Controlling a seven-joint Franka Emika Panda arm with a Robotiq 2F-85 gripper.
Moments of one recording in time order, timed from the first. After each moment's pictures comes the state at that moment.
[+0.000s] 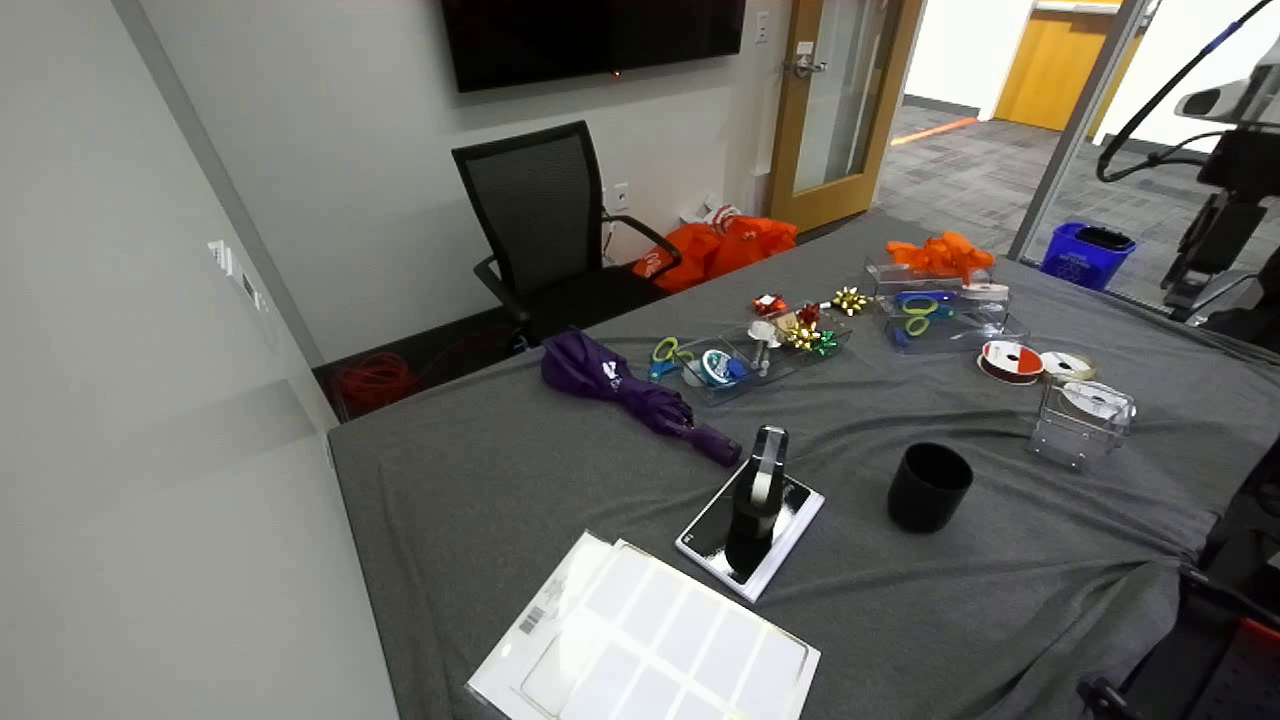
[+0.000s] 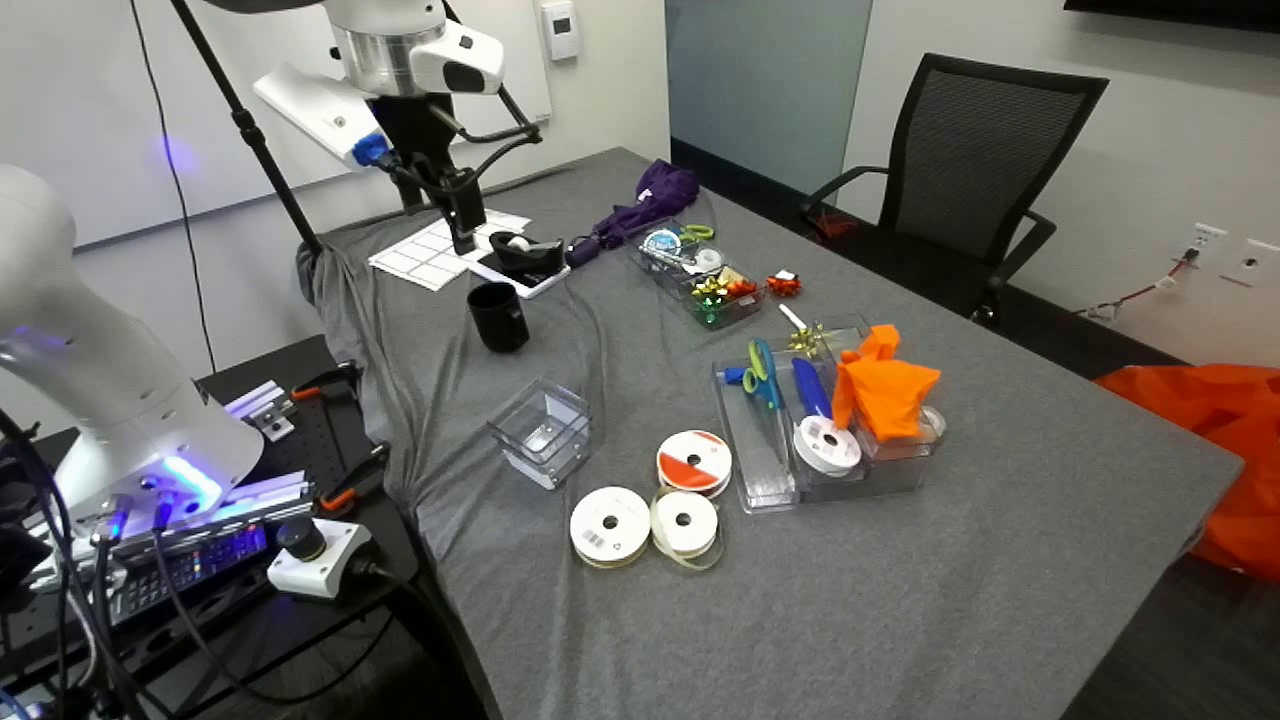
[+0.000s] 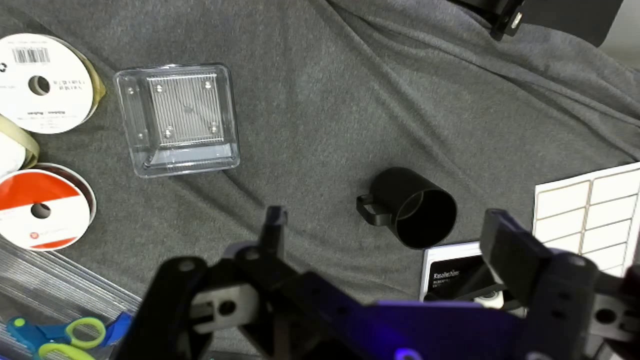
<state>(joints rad) 0.00 -0.40 -0.42 -2.43 0.02 1.95 -0.65</state>
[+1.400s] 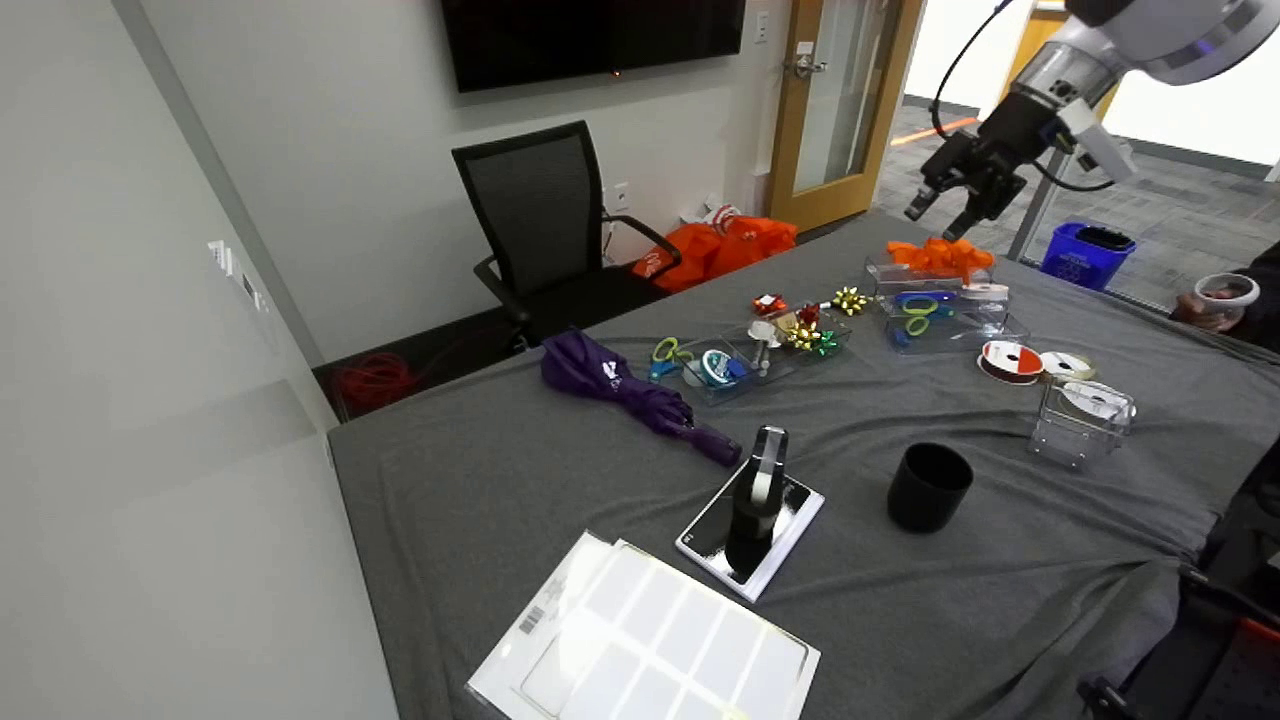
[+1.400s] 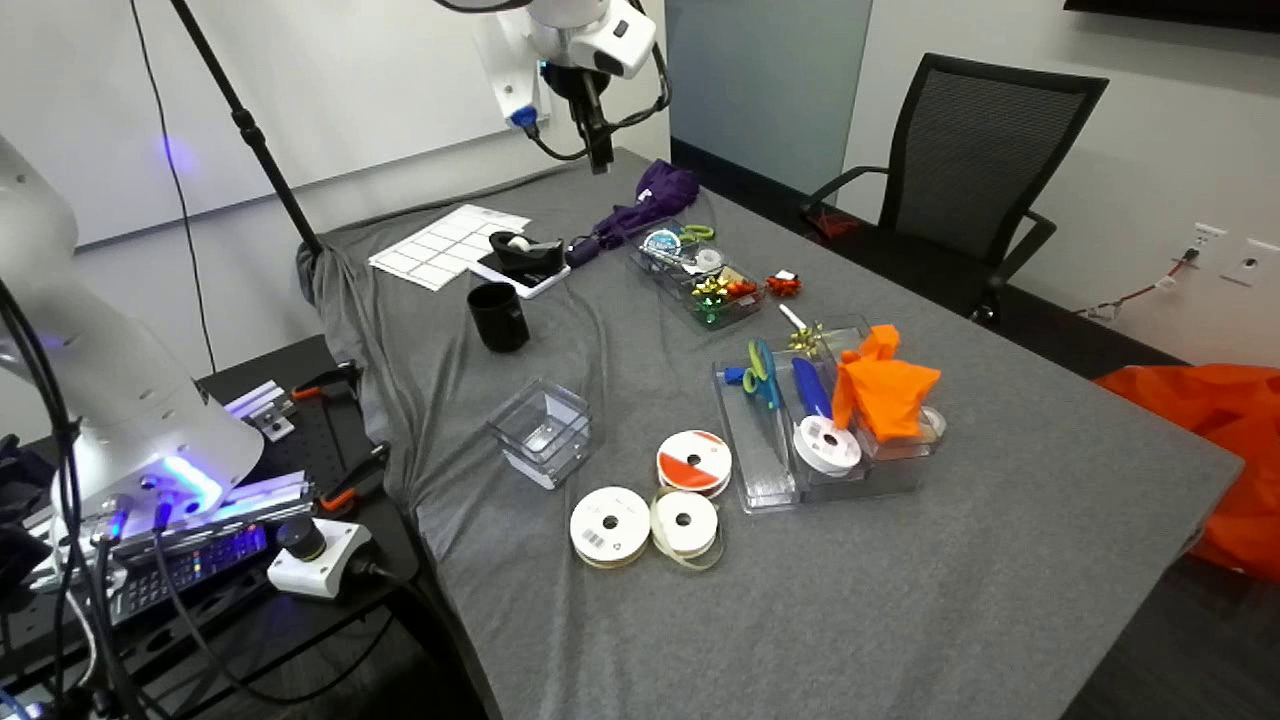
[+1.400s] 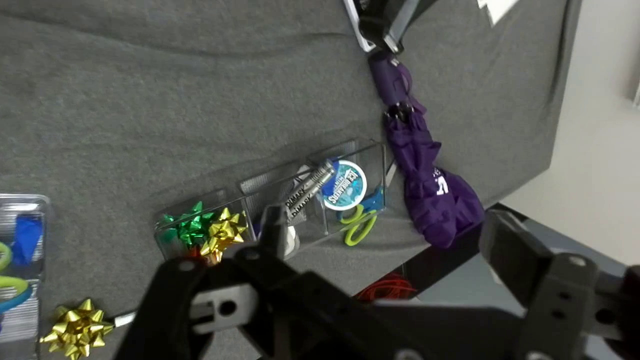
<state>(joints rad) -0.03 0.11 -0.24 -1.98 0.64 2.13 -0.34</state>
